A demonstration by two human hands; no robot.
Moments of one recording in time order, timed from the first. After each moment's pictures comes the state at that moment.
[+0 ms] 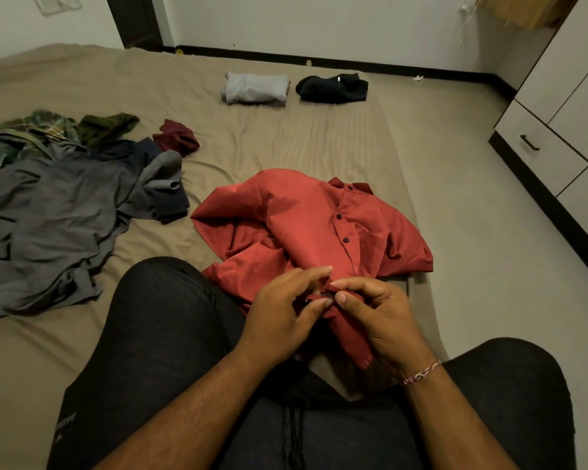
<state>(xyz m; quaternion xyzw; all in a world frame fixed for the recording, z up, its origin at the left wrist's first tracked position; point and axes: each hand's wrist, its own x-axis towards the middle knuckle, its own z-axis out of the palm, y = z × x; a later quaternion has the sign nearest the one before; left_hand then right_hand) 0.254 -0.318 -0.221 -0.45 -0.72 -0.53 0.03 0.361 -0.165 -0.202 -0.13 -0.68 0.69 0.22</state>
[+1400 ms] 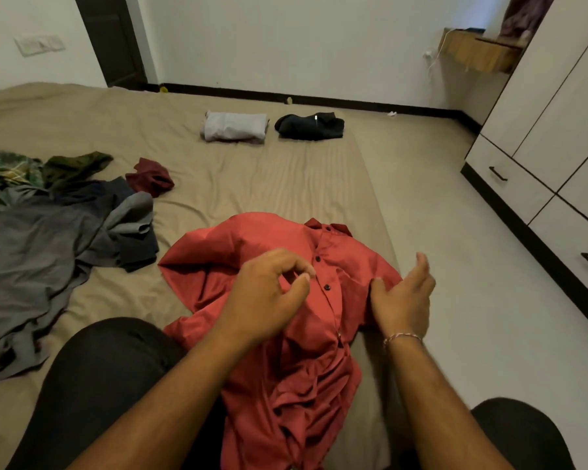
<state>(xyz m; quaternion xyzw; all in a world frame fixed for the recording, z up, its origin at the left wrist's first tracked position) 0.191 -0.260 -0.152 -0.45 -0.74 -0.49 0.05 0.294 -0.048 -0.223 -0.51 -0.75 0.31 0.30</state>
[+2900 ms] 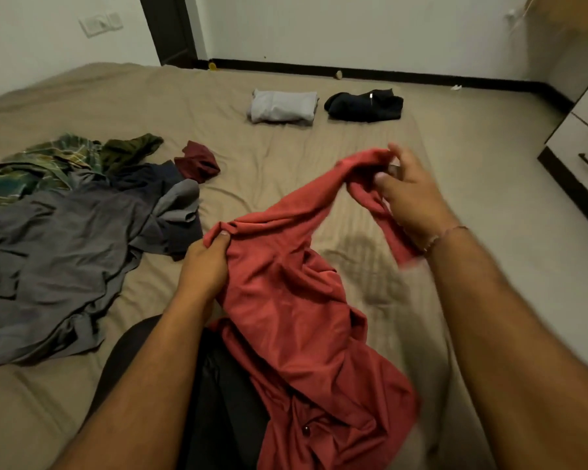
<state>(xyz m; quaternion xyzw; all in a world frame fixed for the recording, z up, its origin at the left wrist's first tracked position) 0.072 -0.321 -0.172 0.05 -0.78 -0.61 -0.06 0.158 -0.044 -0.090 -0.21 -0.77 0.56 0.20</state>
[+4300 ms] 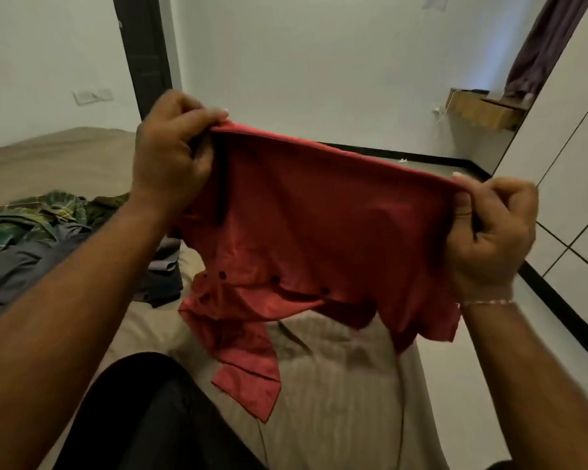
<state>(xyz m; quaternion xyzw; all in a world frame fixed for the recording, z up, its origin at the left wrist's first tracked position) 0.029 -0.322 0.030 -0.42 -0.70 -0.37 0.44 0.285 -0.015 -0.025 -0.12 -0.75 0.08 0.65</state>
